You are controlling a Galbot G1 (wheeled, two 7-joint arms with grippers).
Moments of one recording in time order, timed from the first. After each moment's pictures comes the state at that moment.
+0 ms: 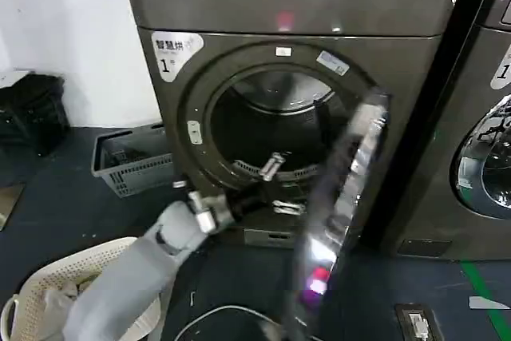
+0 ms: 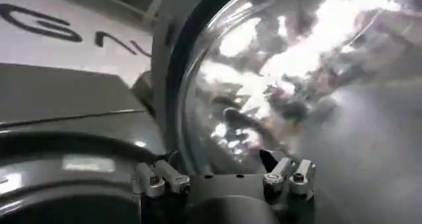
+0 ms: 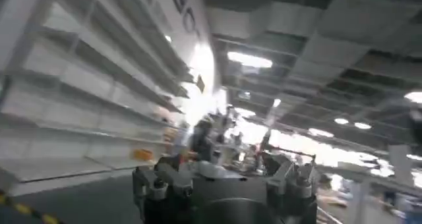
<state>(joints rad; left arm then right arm) 0.53 -1.10 0.18 -1.68 -0.20 -0.46 0.49 -1.72 1.46 2.12 1.73 0.36 0.03 0.08</state>
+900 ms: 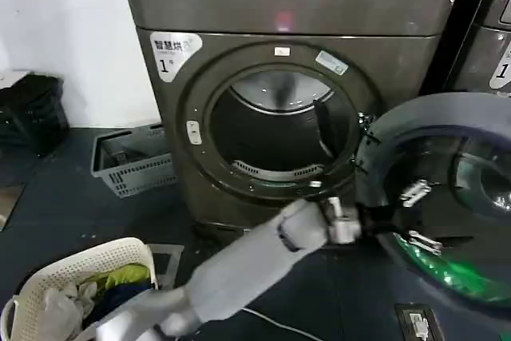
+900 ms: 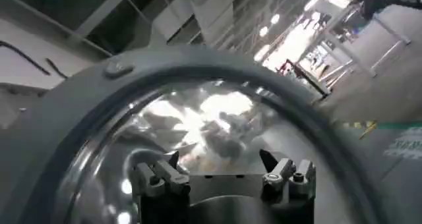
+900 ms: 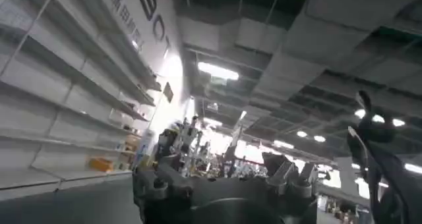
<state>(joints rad) 0.29 -1.59 0.50 -1.34 -0.11 -0.43 0.48 -1.73 1.48 2.19 1.70 0.37 0.11 0.06</state>
